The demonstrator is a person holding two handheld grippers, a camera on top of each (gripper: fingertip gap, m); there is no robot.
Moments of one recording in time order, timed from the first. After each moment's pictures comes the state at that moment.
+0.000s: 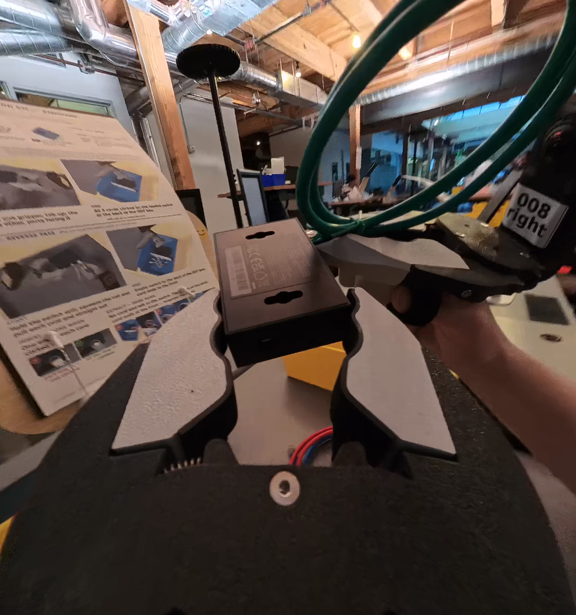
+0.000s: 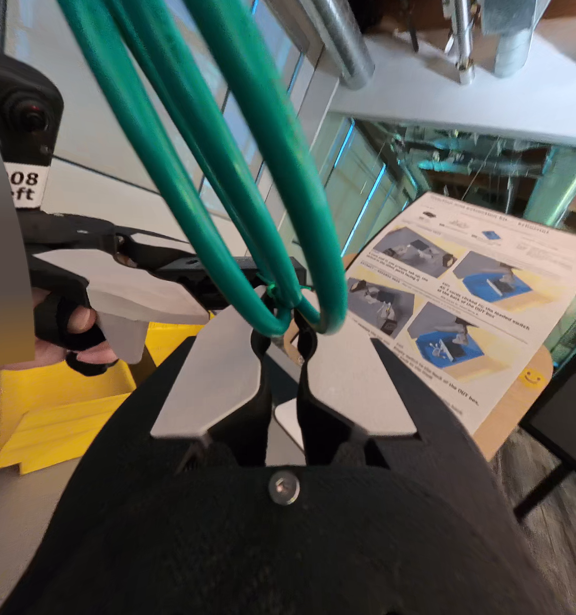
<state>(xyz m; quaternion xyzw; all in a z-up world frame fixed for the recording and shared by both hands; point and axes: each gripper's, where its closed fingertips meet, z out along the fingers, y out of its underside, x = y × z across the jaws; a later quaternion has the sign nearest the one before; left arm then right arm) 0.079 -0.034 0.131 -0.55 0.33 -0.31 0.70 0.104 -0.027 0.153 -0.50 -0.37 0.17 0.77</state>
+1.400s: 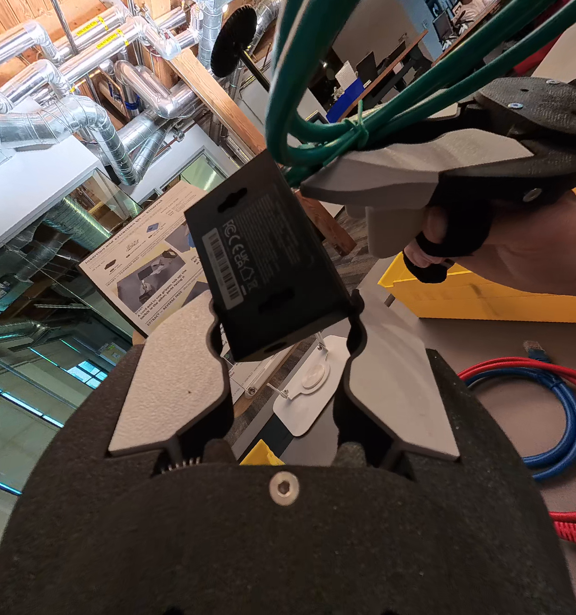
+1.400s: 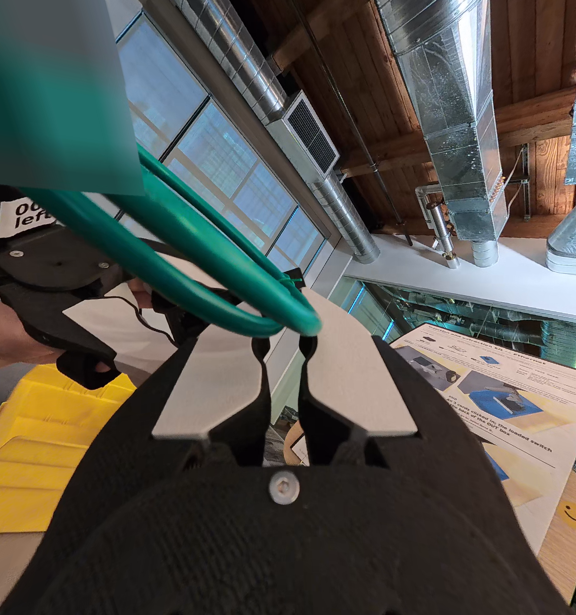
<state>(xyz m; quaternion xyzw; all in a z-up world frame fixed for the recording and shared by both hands) 0.095 -0.044 0.118 -0.50 0.43 0.05 0.75 0.124 -0.067 0.162 -0.26 -0.37 0.25 0.85</state>
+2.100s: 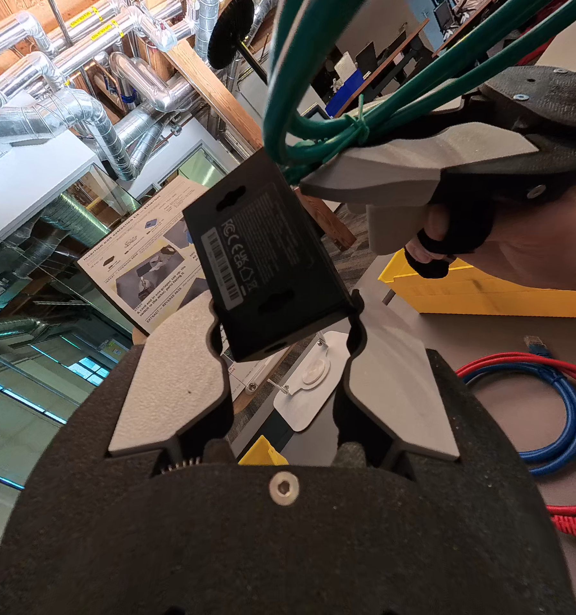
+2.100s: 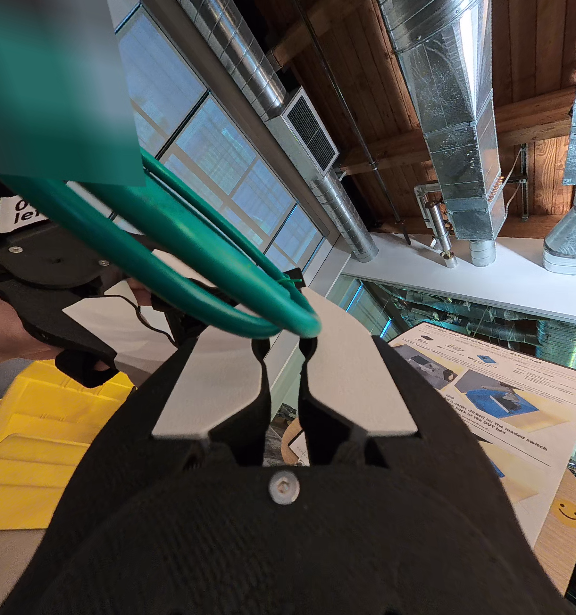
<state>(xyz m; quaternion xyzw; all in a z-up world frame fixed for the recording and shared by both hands) 0.095 -0.043 0.117 -0.50 0.43 0.06 0.74 0.124 -0.066 0.161 -0.26 -0.38 0.25 0.86</state>
